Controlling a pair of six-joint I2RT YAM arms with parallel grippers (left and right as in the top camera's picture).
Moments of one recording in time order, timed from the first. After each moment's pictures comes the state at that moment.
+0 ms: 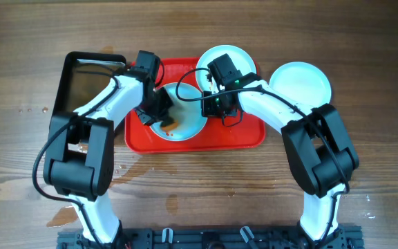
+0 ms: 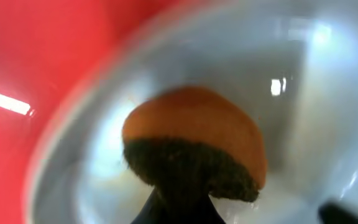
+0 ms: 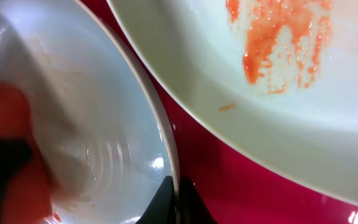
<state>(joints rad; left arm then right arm) -0.25 1.99 1.26 -0.77 0.25 -0.73 0.51 2.05 1.34 -0.54 -0.29 0.50</state>
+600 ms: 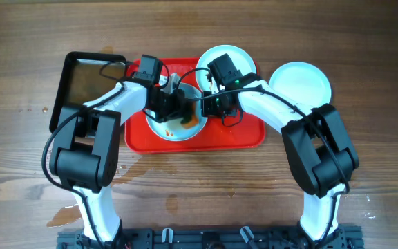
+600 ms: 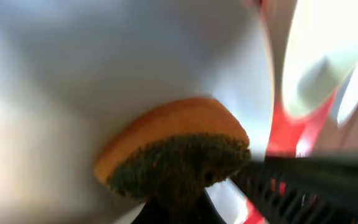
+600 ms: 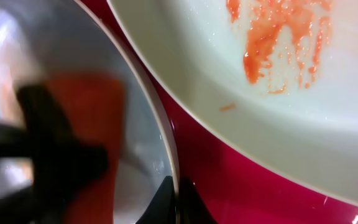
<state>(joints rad) -0.25 2.05 1.20 -0.45 0.62 -0.48 0.51 2.05 1.34 -0.54 -0.29 0.50</state>
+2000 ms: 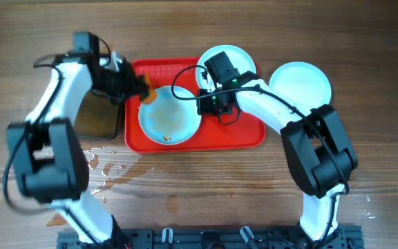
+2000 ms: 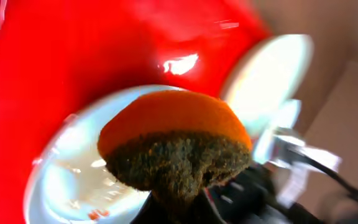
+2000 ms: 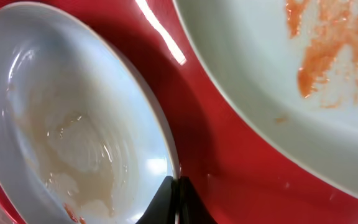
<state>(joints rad) 0.06 1.90 1.42 -0.84 0.68 -0.54 0.52 2.05 1.36 -0.53 -0.32 0.50</state>
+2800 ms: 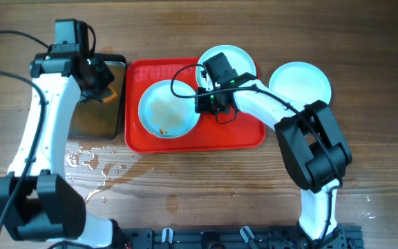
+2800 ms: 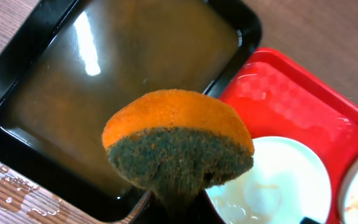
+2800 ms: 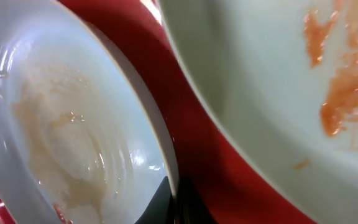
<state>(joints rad) 0.03 1.68 1.45 -0.98 -0.06 -0.54 0.52 2.10 1.36 -0.45 -0.35 0.55</state>
